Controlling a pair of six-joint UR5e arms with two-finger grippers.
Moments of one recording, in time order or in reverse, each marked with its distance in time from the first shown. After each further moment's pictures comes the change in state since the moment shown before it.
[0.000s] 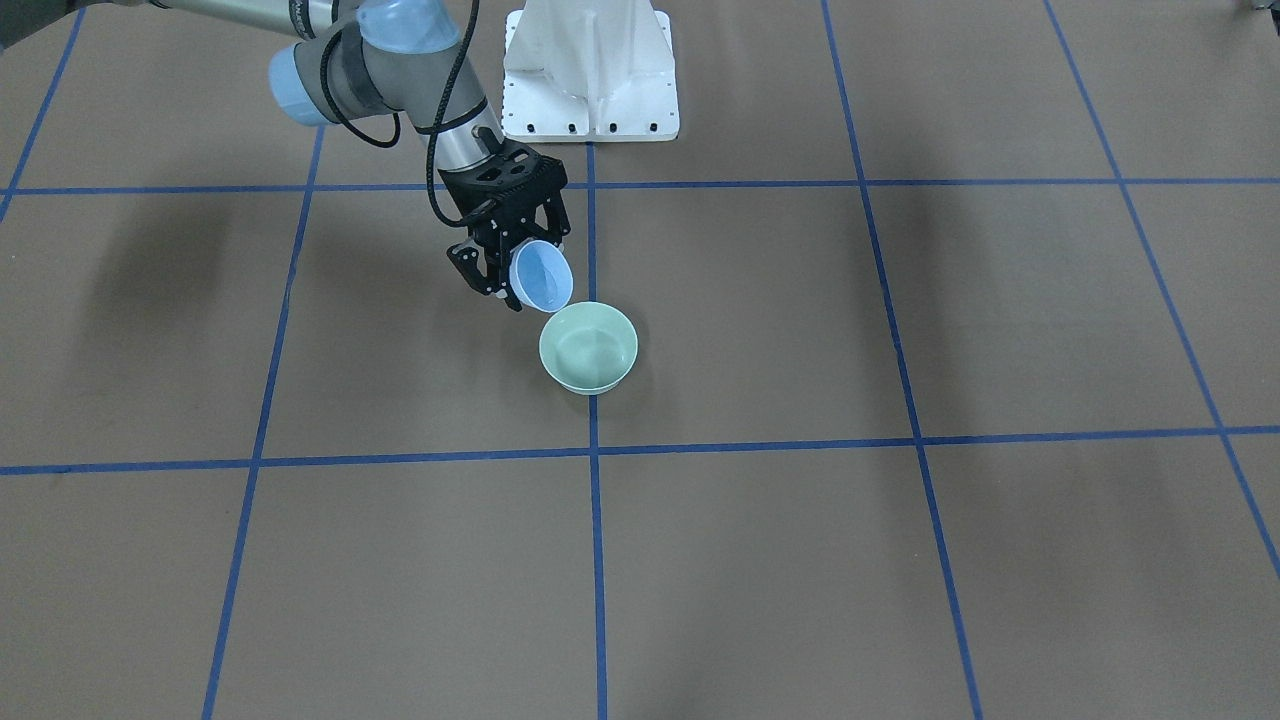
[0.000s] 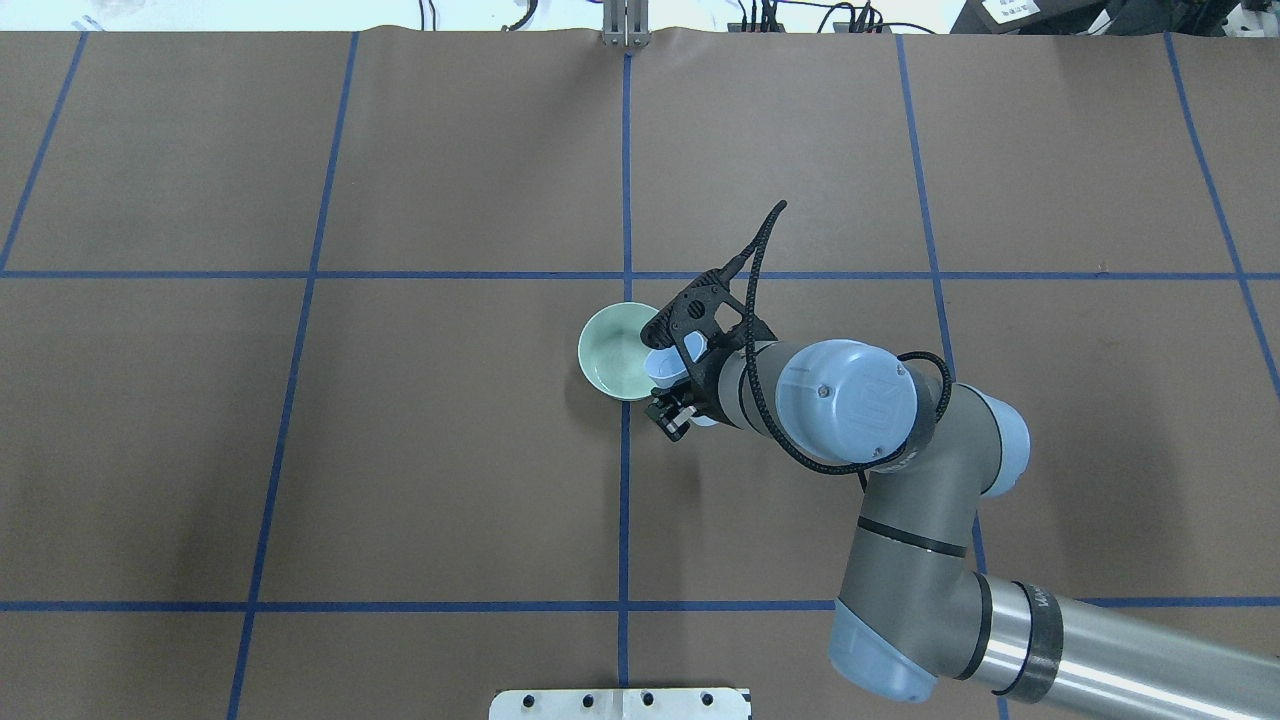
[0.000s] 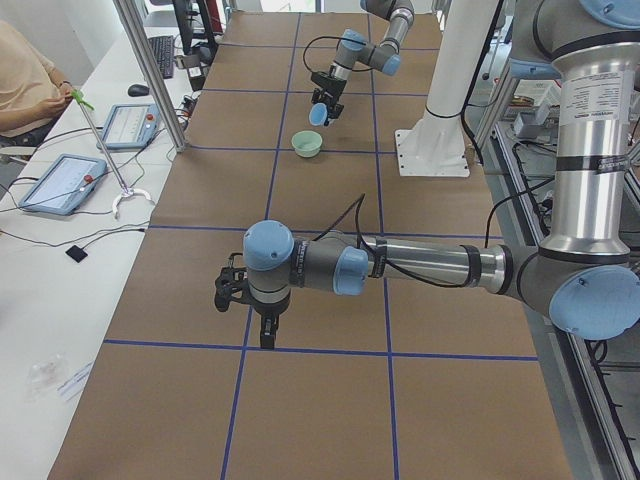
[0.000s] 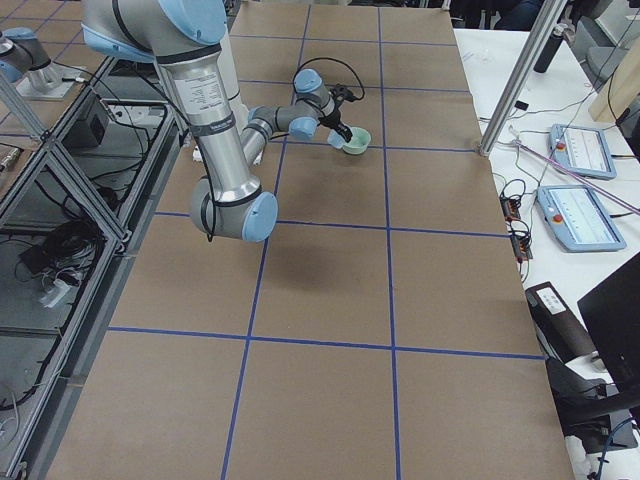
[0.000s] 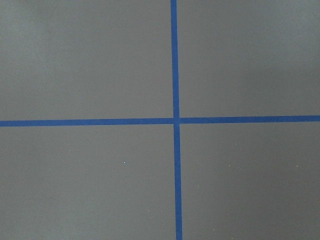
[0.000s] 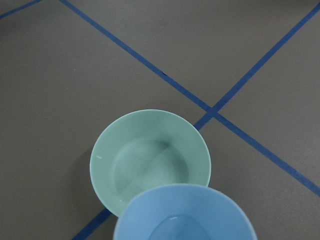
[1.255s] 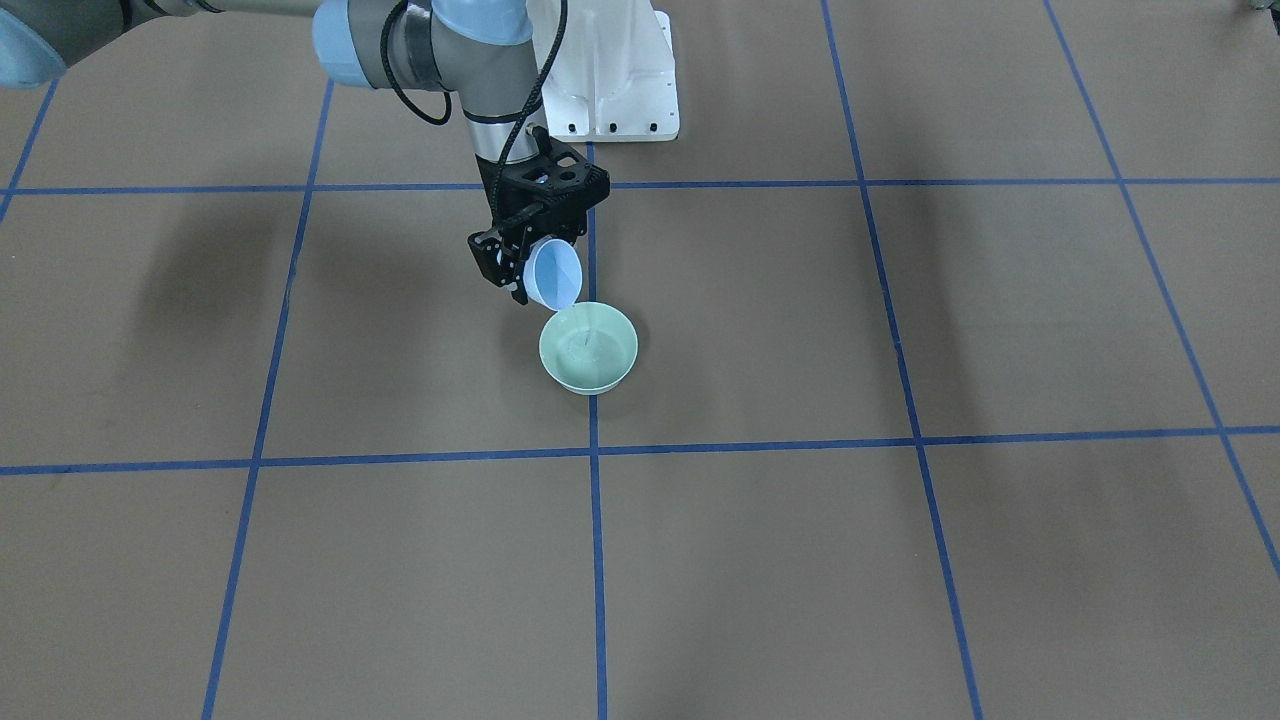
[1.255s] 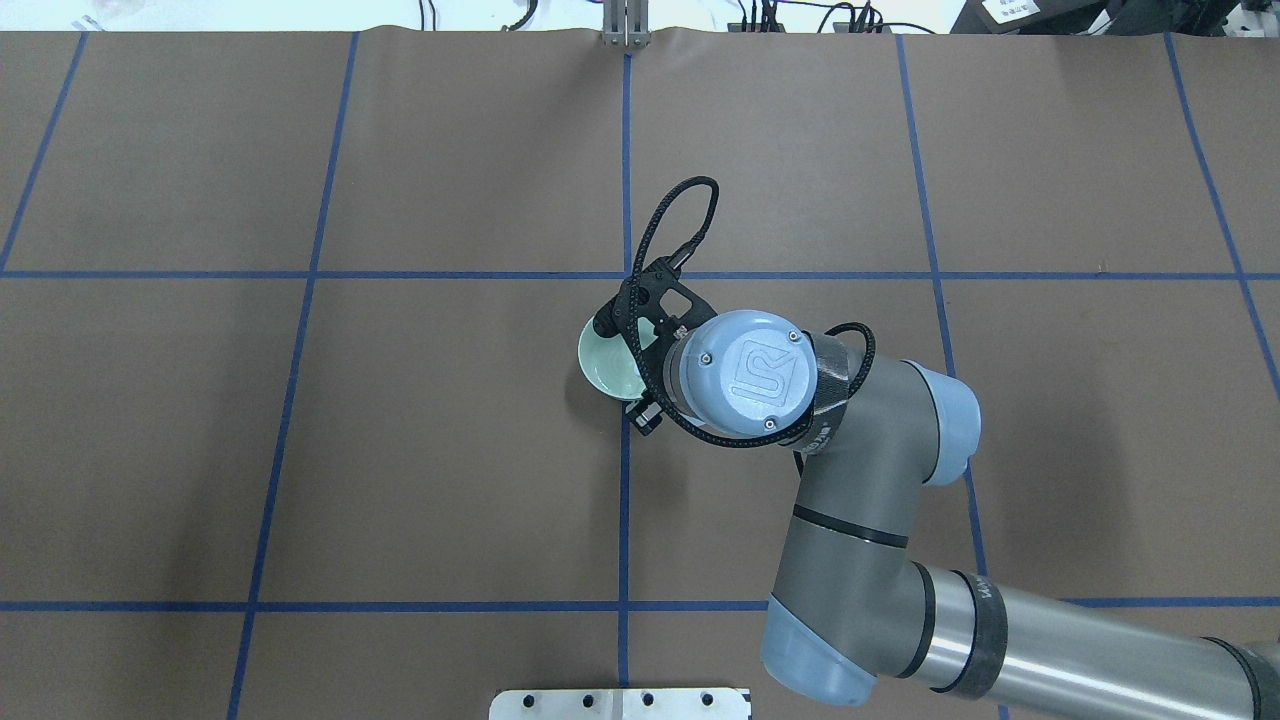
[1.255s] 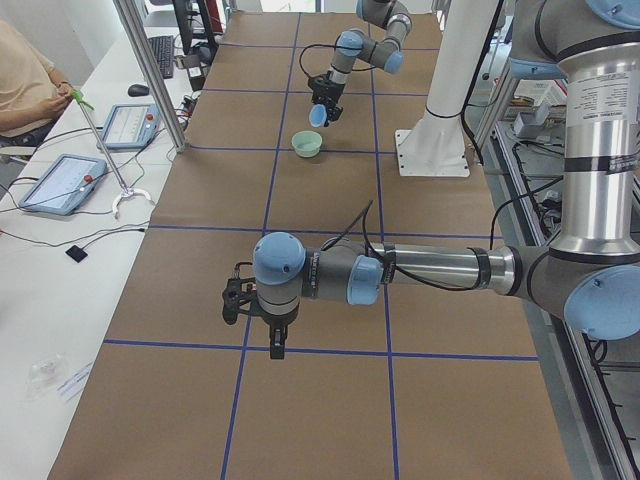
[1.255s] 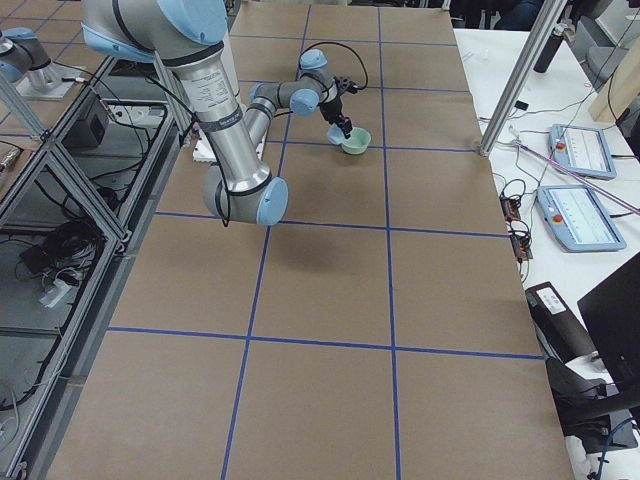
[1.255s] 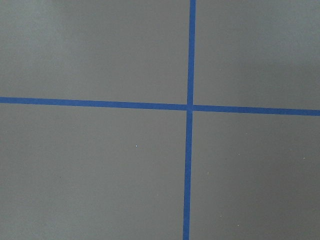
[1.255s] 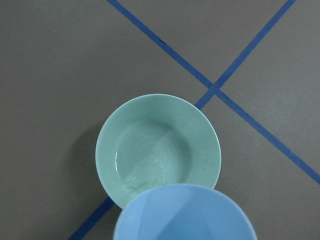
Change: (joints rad) left arm -0.037 0.030 -0.003 -0.001 -0.020 0.006; right arm -0.002 0.135 0.000 -0.337 0.002 0.002
